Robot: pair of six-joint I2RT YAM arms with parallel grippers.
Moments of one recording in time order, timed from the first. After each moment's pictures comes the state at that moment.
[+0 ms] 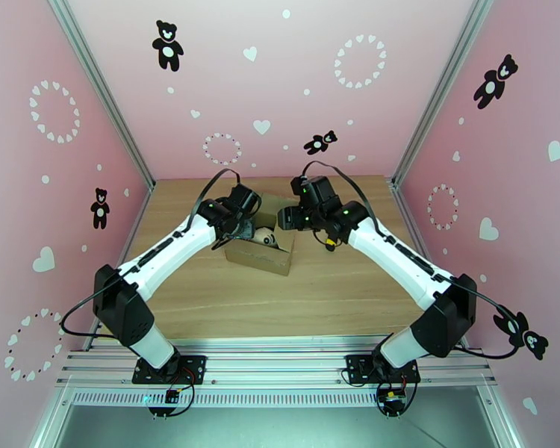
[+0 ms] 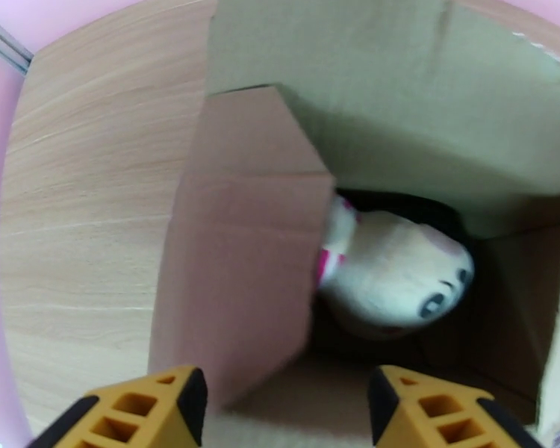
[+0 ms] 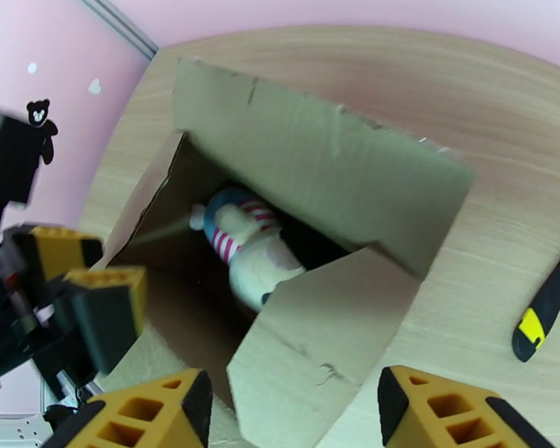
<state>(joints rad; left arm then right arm) -0.61 1.67 1.55 -0.98 -0.34 -0.42 0.65 1.55 1.48 -0.62 -0.07 0.57</state>
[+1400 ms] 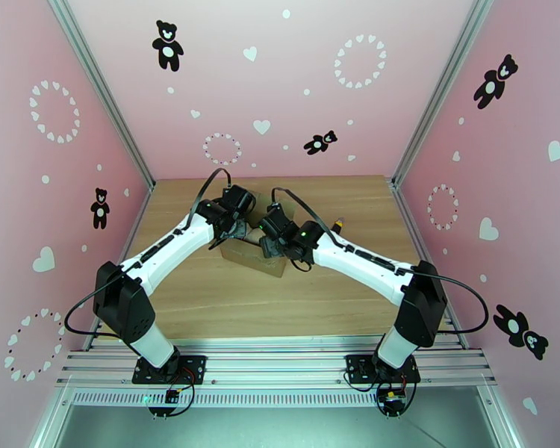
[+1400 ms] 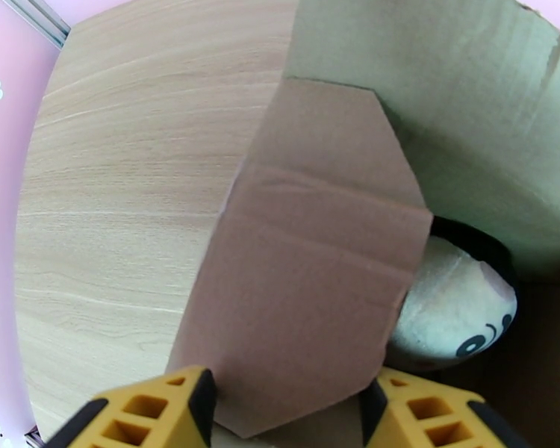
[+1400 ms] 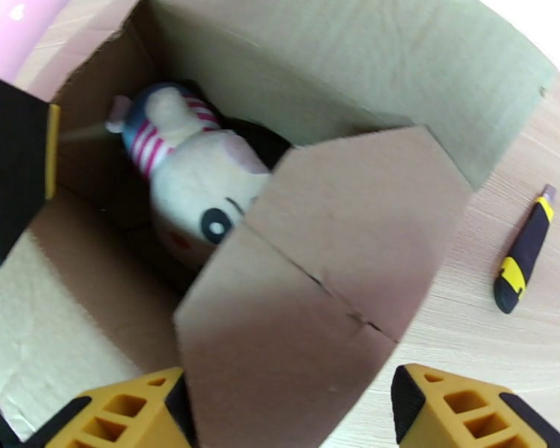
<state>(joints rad) -0.56 1.67 1.51 -0.96 -0.39 -0.45 0.91 1.68 1.47 -0.72 0.37 0.63</state>
